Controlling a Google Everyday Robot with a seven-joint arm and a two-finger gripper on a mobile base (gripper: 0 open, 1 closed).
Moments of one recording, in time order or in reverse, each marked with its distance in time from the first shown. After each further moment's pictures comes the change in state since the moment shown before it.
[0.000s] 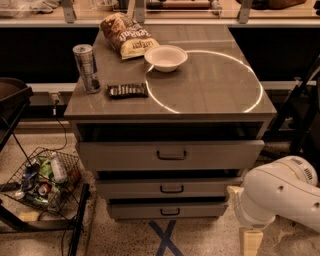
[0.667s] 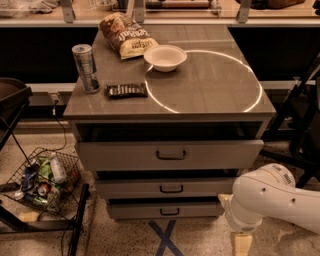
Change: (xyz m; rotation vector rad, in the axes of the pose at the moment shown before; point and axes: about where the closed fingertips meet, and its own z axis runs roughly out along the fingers) arm -0.014 0.001 0.058 -0.062 -0.039 -0.047
